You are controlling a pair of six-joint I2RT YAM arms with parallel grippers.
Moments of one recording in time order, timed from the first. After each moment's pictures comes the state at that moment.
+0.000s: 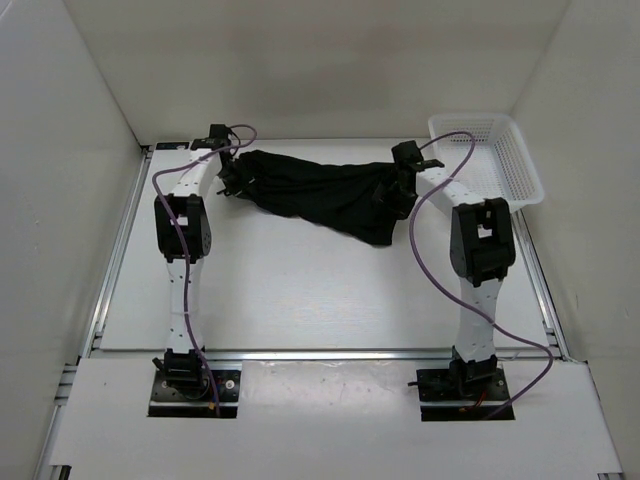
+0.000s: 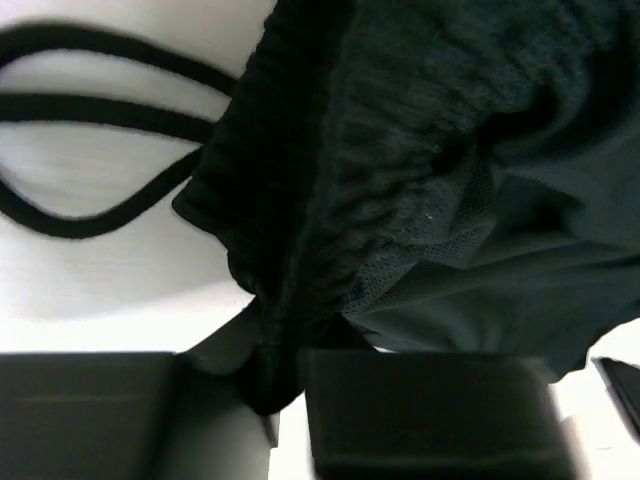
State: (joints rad) left arm -0.06 2.51 2.26 -0.97 0.27 -0.56; right arm 0.28 2.08 1.64 -0.65 -0.05 0.73
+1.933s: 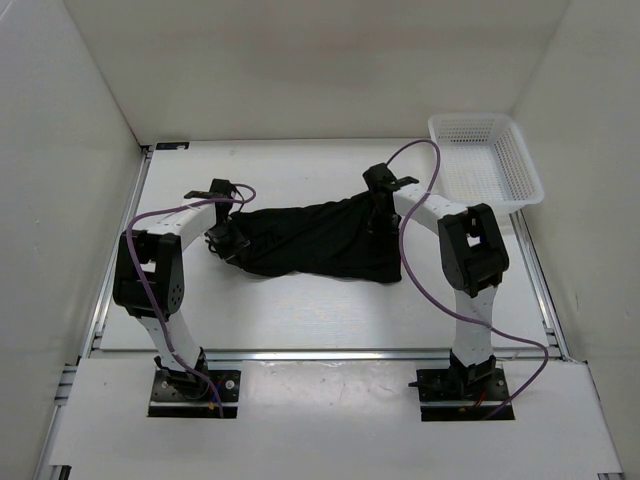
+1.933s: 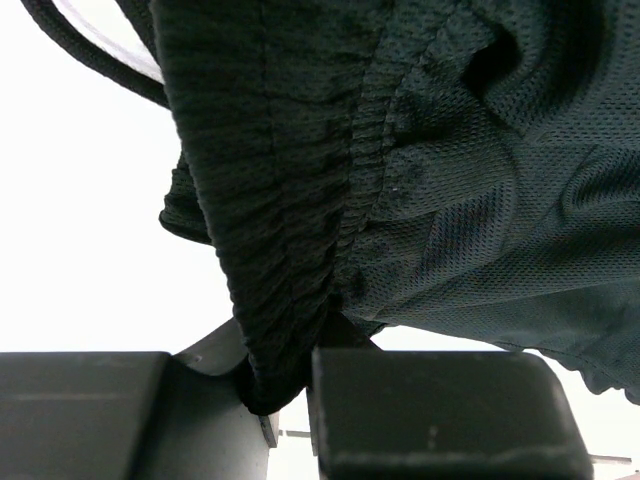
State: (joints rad) left arm -0.17 1.78 1.19 -0.84 0.04 -0.69; right arm 0.45 2.04 1.49 -0.68 0.12 0.49
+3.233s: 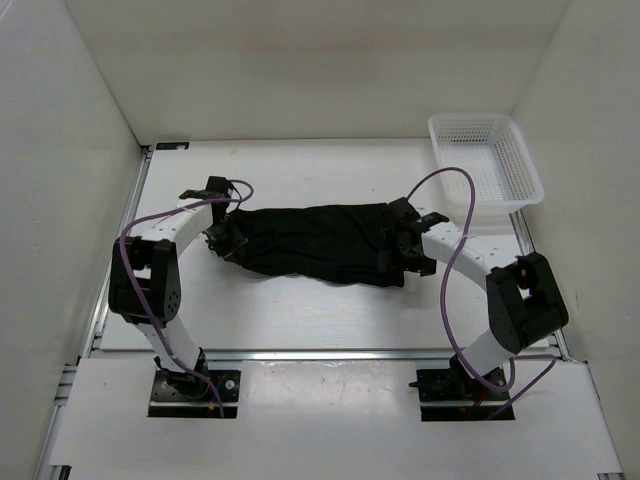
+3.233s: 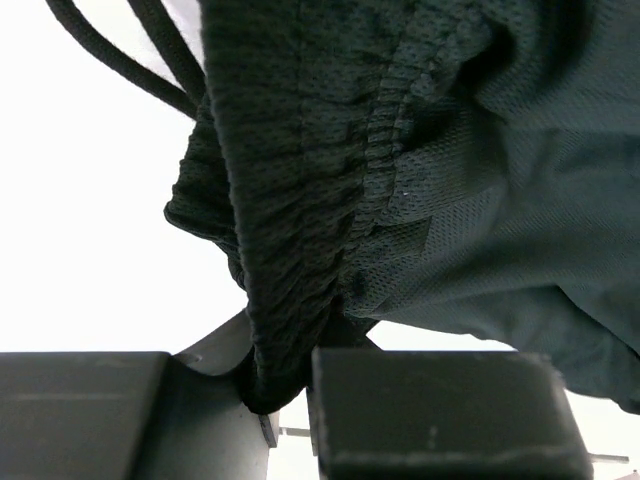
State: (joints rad) left arm -0.16 1.74 1.19 -0.84 0.03 -0.70; right arm 0.51 1.57 1.01 -0.74 0.26 0.55
